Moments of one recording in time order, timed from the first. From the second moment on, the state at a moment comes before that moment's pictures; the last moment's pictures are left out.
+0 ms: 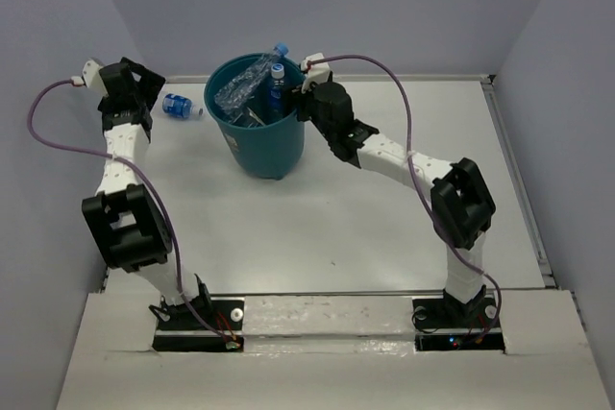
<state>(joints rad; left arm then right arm) 0.28 1.60 1.39 -0.14 -0.11 -0.79 0.73 1.96 1.61 0.27 0.27 0.08</state>
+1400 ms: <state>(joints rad) 0.24 2.58 2.31 -0.54 -0.22 -1.08 0.73 1.61 1.41 0.24 0.00 0.12</state>
